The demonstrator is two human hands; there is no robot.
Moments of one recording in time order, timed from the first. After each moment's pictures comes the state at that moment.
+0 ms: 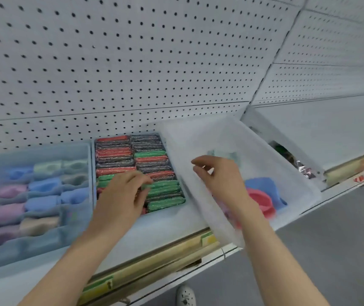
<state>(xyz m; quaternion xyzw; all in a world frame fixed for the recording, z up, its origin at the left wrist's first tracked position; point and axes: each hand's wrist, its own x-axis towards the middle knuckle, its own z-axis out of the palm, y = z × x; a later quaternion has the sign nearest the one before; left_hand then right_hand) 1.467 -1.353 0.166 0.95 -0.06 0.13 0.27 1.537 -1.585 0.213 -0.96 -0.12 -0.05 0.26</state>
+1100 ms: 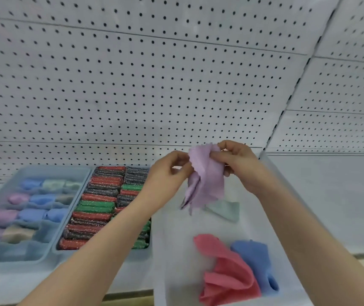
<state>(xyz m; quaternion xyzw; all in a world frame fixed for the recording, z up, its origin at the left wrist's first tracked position) 1.585 -1.517 0.260 0.79 0.03 0.17 0.59 1.690 -1.691 0.286 -0.76 -0.20 0.14 0.61</state>
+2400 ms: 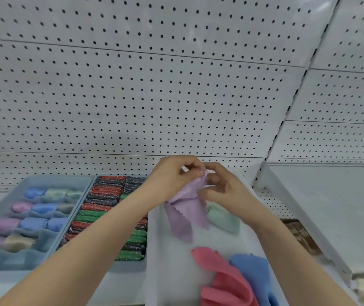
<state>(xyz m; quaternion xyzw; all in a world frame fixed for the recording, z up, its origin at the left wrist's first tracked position) 1.611 -1.524 0.286 0.86 -0.02 0.14 0.49 1.663 -1.700 0.263 -0.74 -0.33 0.18 0.56</state>
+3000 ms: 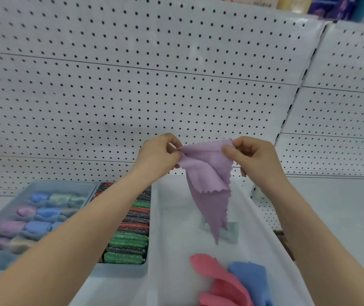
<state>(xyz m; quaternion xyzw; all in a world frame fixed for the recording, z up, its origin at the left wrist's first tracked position) 1.609 -1.498 0.334 0.87 0.10 0.20 0.43 1.673 -1.715 0.347 -0.77 -0.28 -0.07 0.57</state>
